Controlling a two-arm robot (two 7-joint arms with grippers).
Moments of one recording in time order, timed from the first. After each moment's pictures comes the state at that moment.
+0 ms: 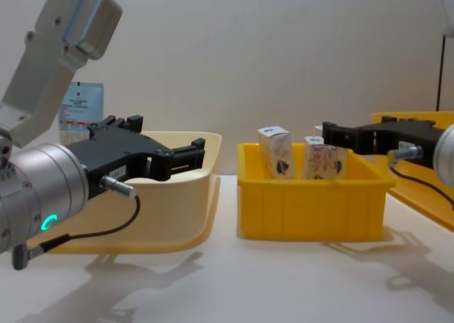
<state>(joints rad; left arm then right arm) -0.24 0.38 0.45 -1.63 -0.20 0.01 -0.01 0.29 0.19 -0.29 -1.50 0.20 0.18 0.07</state>
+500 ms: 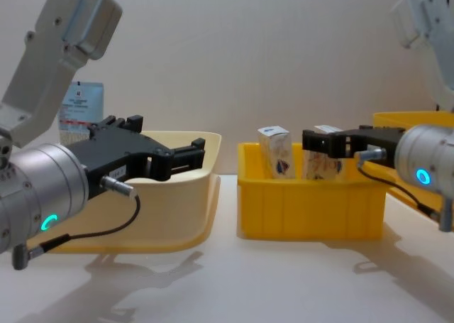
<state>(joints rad) -0.24 0.38 0.45 -1.63 -0.20 0.01 -0.01 0.38 0.12 -0.31 -1.36 0.18 0.20 0.04</state>
